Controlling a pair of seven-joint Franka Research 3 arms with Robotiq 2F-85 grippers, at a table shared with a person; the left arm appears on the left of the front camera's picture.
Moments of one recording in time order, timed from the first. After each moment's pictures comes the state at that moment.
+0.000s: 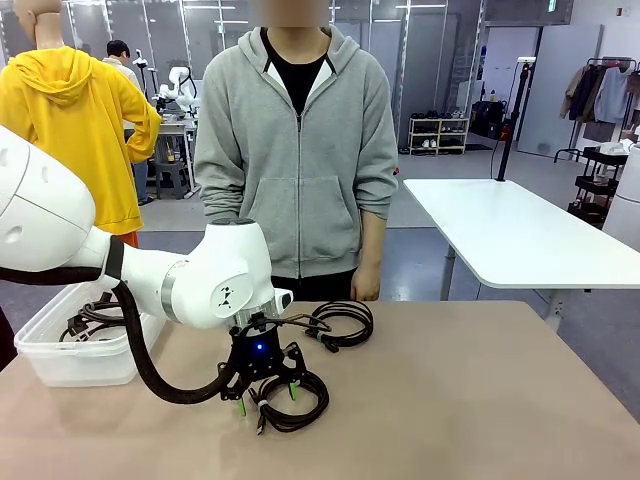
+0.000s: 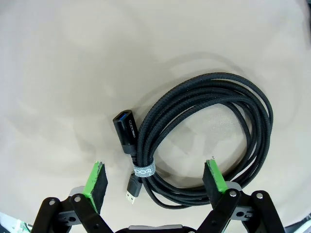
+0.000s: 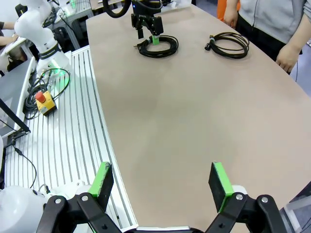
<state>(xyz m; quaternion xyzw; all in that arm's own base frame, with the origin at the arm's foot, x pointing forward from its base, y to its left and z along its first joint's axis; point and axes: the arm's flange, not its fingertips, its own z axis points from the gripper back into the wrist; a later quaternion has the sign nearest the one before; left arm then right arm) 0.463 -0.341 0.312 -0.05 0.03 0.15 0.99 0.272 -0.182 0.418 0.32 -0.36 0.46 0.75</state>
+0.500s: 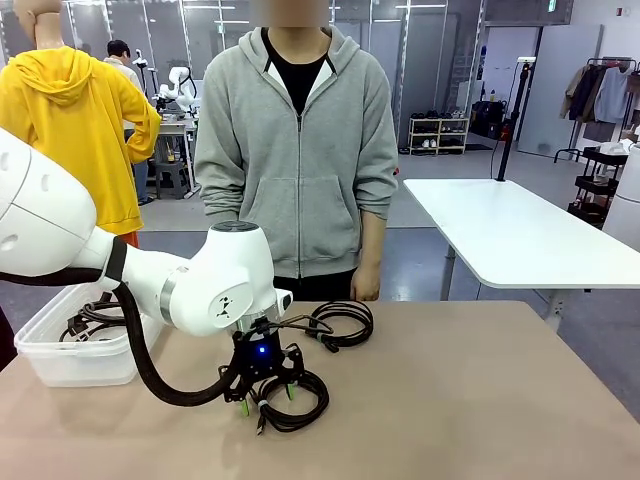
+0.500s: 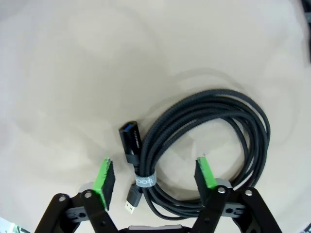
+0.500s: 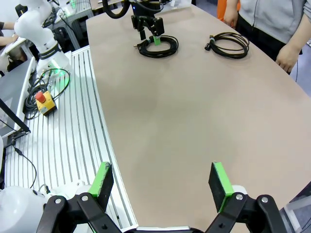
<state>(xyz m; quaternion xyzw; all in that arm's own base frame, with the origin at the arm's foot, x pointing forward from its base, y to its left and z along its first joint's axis) 0.461 -0.341 0.310 -0.04 -0.01 0.17 0.98 0.272 -0.182 0.418 0.32 -0.36 0.46 0.75</state>
